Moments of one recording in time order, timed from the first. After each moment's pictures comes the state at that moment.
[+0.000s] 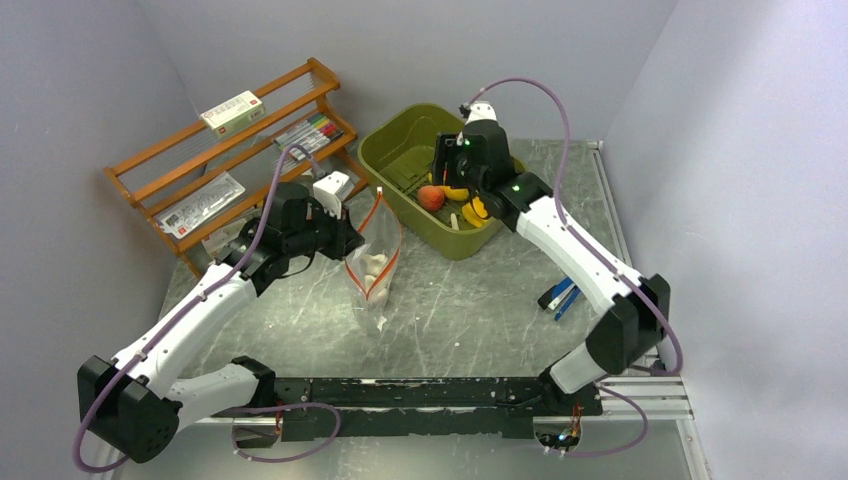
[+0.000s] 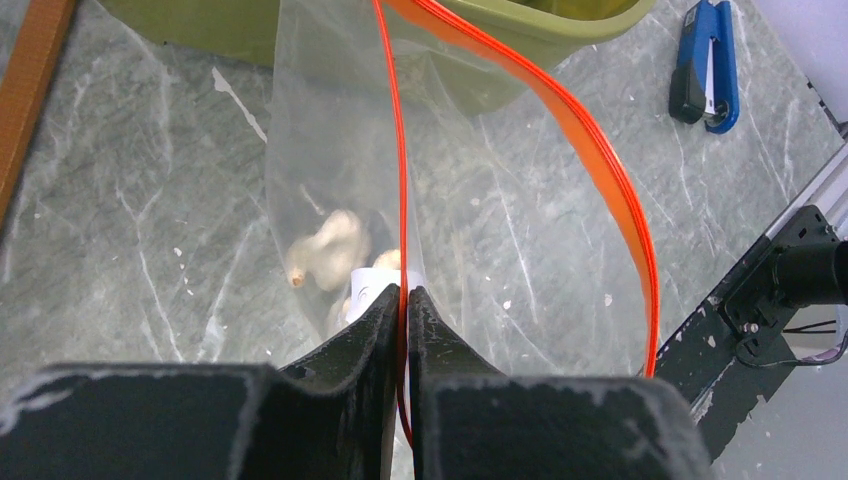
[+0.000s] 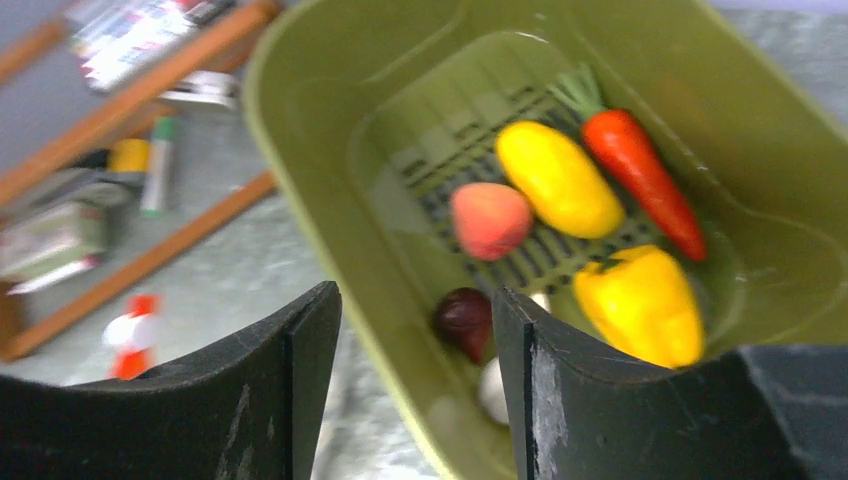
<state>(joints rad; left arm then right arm) -0.49 1.08 0.92 -0.35 0.29 -0.16 0.59 1.50 1.44 -0.36 0.18 0.36</state>
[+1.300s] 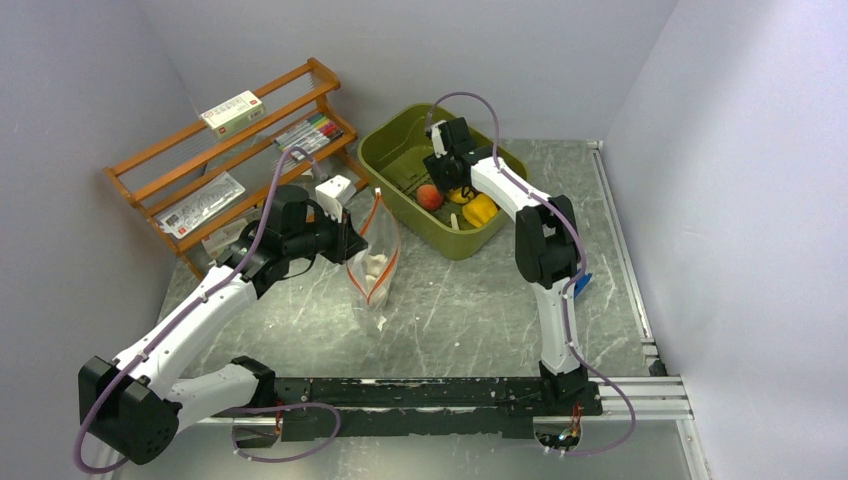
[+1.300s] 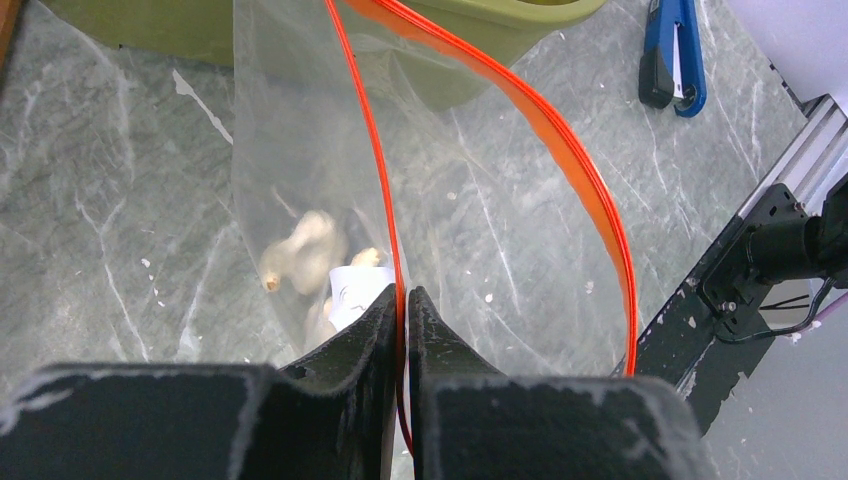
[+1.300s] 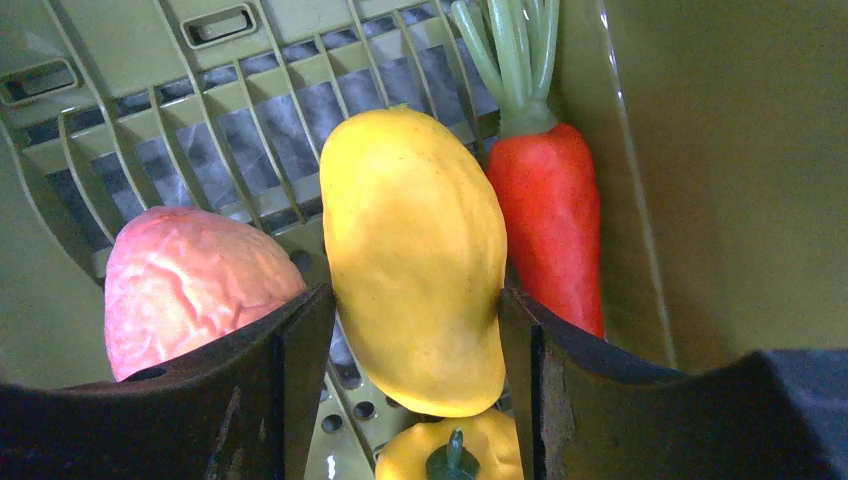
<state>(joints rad) -0.48 1.07 0.89 -0.32 0.37 -0.15 0.42 2.23 1.87 -0.51 0.13 -0.19</state>
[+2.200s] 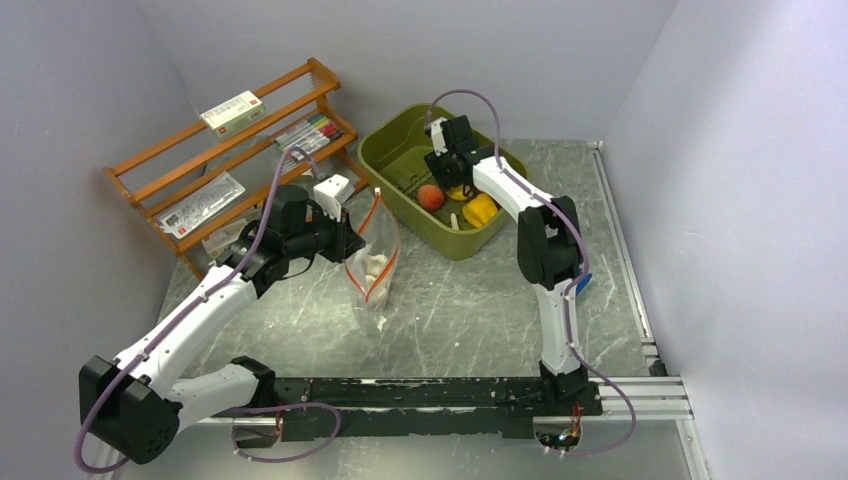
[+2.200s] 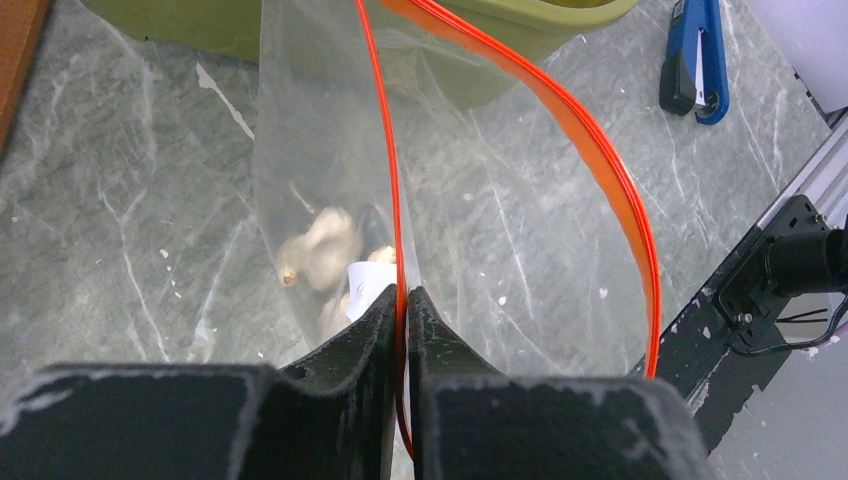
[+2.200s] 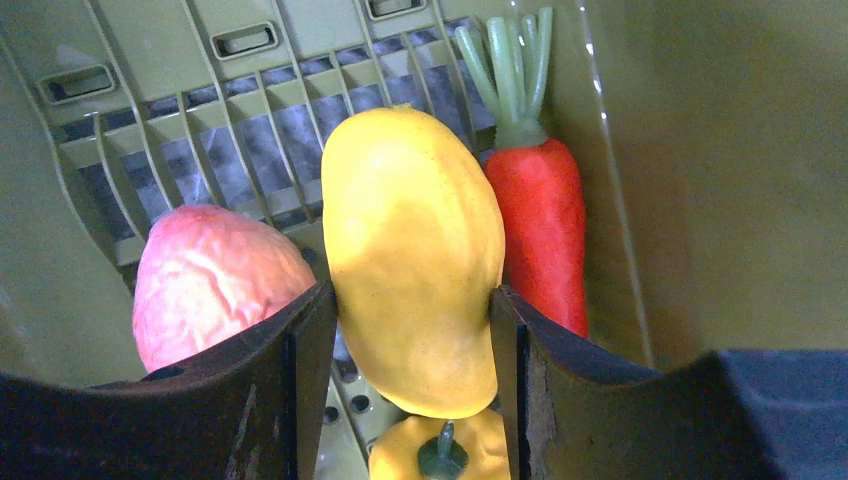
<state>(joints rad) -0.47 1.08 0.89 -0.33 0.34 -0.15 0.41 2.21 1.86 -0.48 0.10 -0.23</state>
